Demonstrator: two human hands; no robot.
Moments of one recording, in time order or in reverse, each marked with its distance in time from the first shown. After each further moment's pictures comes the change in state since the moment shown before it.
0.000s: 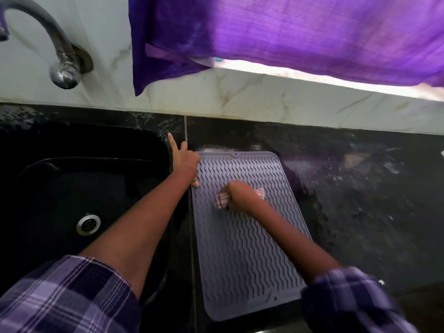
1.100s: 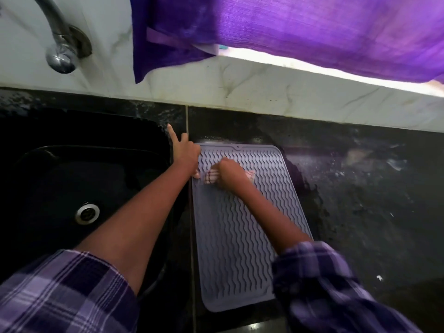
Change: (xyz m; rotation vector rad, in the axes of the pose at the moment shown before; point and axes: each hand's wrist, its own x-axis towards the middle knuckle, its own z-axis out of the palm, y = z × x) left_hand 0.002 0.003 0.005 -0.022 0.020 -0.029; right_hand 0.032 -0.015 -0.004 -0.021 0.184 -0.005
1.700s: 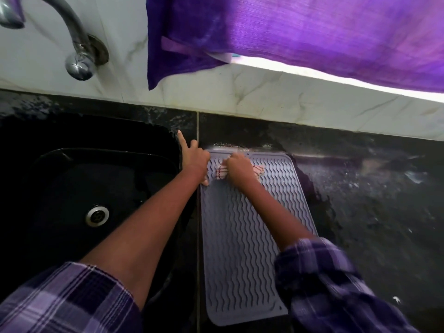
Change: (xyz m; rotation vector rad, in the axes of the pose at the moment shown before) left_hand 0.000 -0.003 -0.003 -0.014 -0.019 0.009; right_hand 0.039 0.011 0.003 -0.152 0.141 -0.035
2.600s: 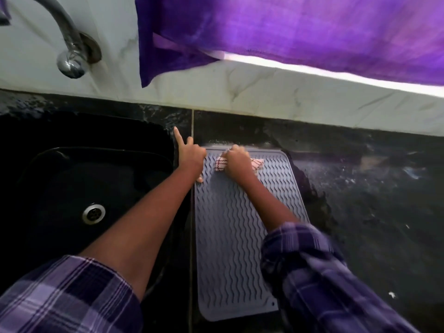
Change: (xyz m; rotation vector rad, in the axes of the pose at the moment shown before) left_hand 0.000 0.005 -0.004 0.001 0.014 -0.016; right_hand -0.002 0.008 -0.012 0.033 0.037 0.061
